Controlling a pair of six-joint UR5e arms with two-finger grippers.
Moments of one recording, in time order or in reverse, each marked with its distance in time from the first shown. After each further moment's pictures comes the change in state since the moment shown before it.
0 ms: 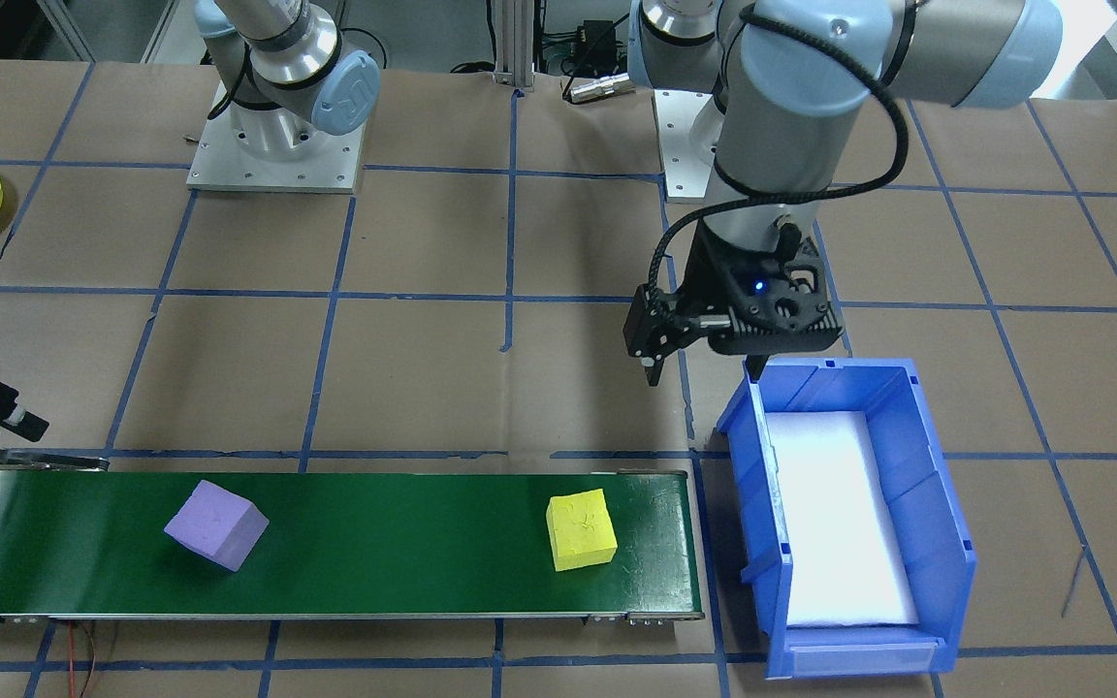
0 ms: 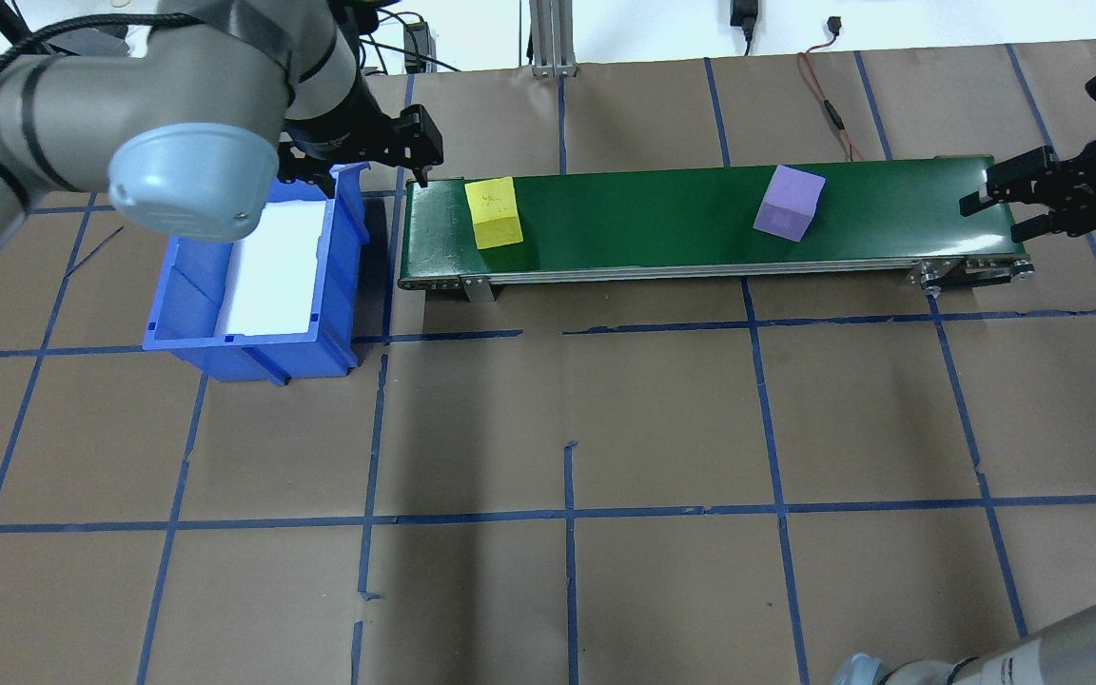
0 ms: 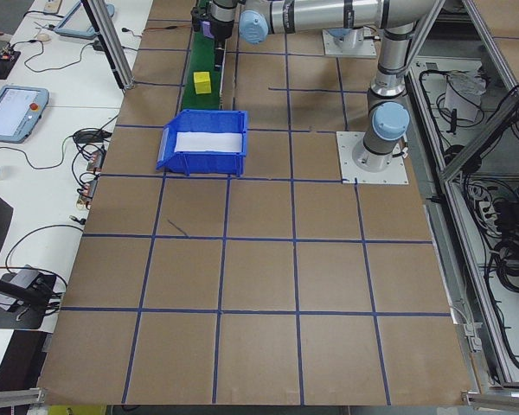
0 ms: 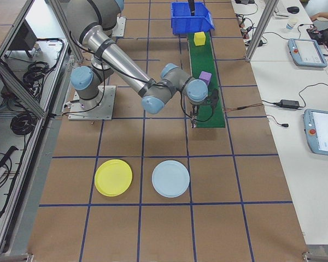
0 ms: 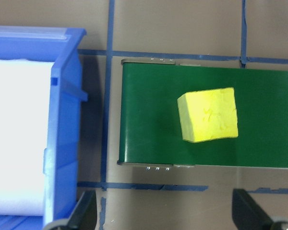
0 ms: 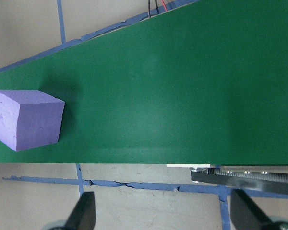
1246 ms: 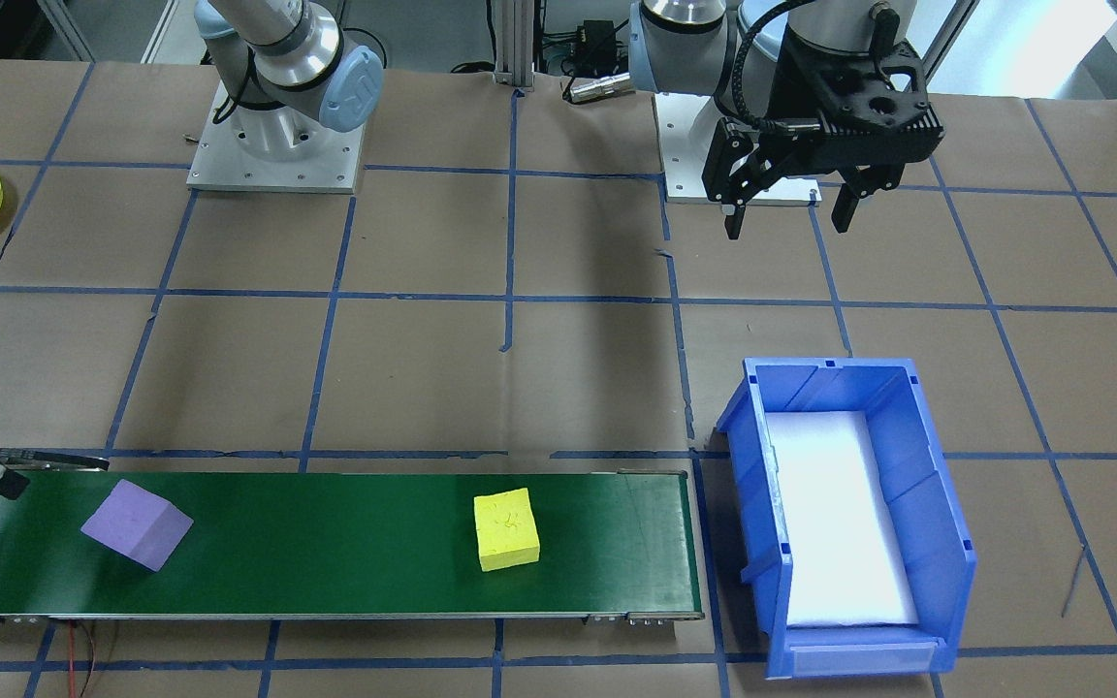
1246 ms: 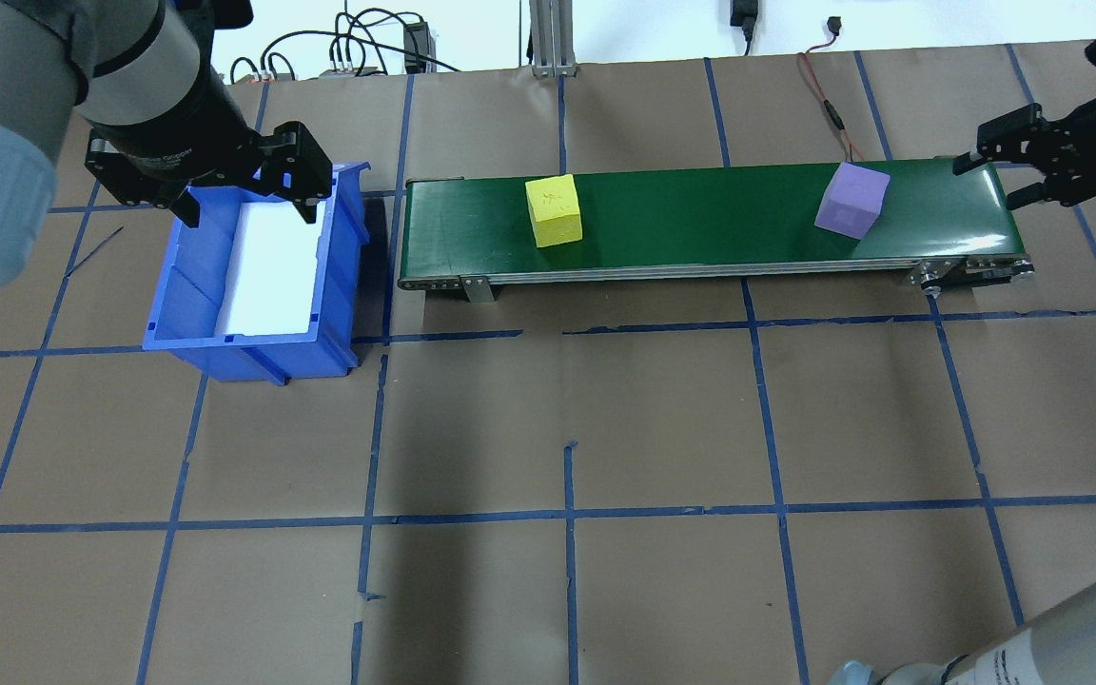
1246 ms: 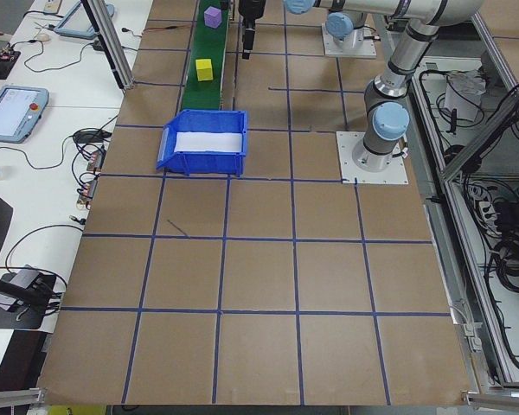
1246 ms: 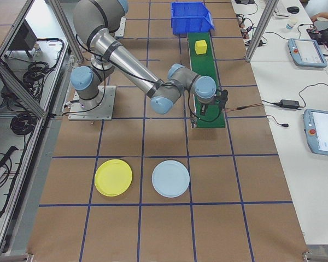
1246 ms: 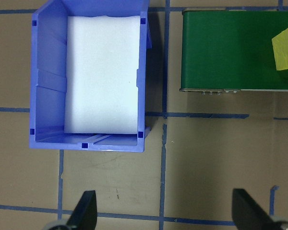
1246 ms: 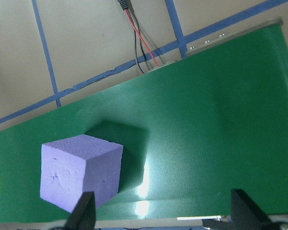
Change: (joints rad) left arm 0.046 0.214 -0.006 -0.250 0.077 0.107; right arm 0.067 0.072 -0.079 -0.109 -0.004 0.252
